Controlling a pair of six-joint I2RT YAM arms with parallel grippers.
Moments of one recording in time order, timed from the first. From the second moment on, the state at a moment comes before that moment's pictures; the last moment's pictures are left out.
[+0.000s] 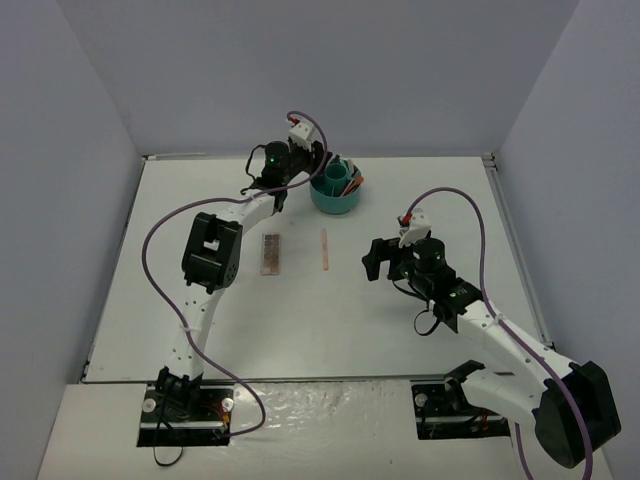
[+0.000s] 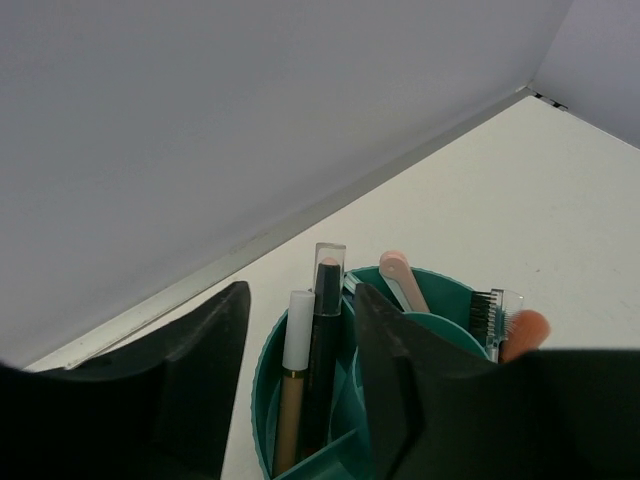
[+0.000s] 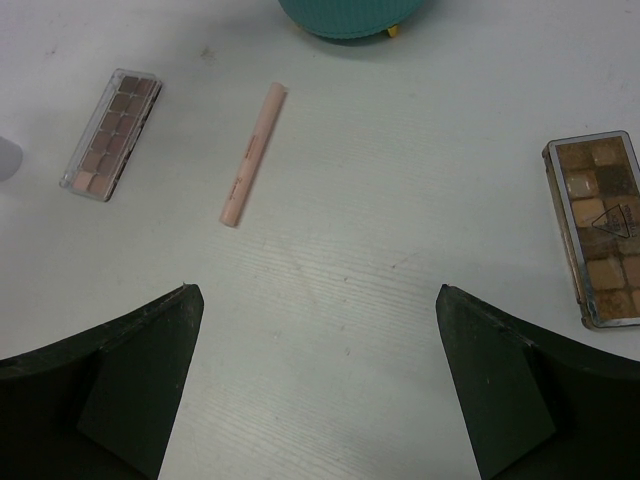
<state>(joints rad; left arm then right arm) -0.37 2.44 1.96 0.50 0.36 -0.09 0.48 1.01 0.53 0.06 0.03 0.26</state>
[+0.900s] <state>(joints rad) -0.62 1.79 1.63 -0.33 -0.17 -0.31 0.47 0.94 0.53 0.06 0.01 0.27</state>
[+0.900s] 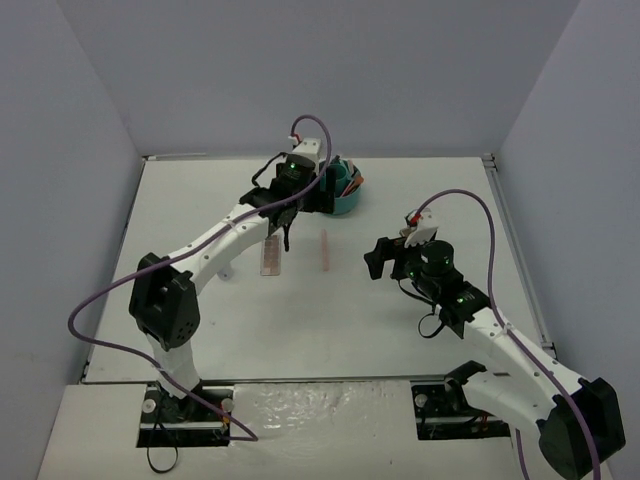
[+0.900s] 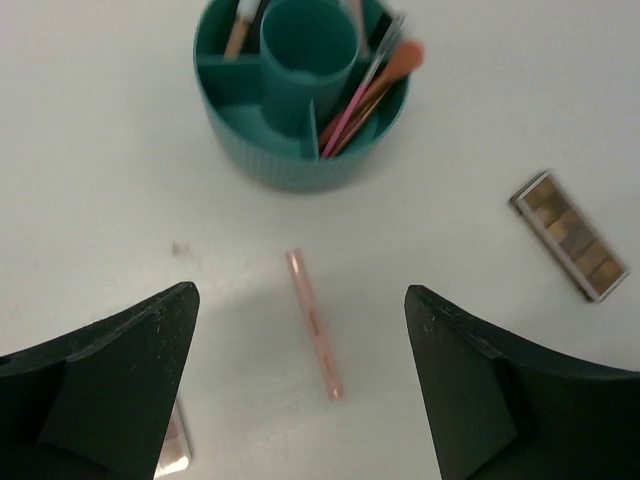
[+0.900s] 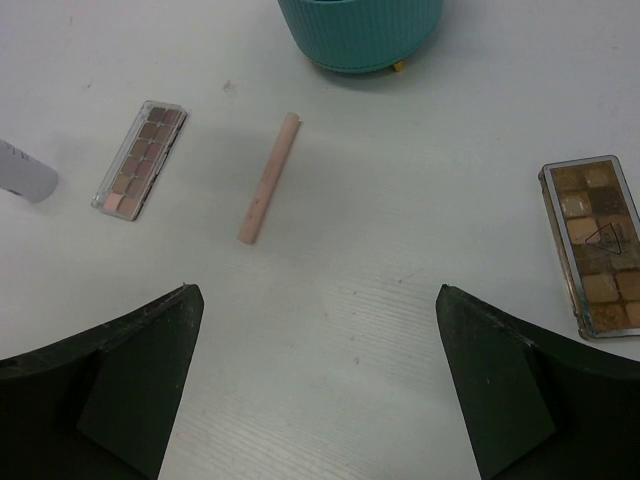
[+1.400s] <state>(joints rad) -0.67 2.01 1.58 -0.57 -0.19 -0.52 0.47 0.90 0.51 0.05 0.01 0.29</state>
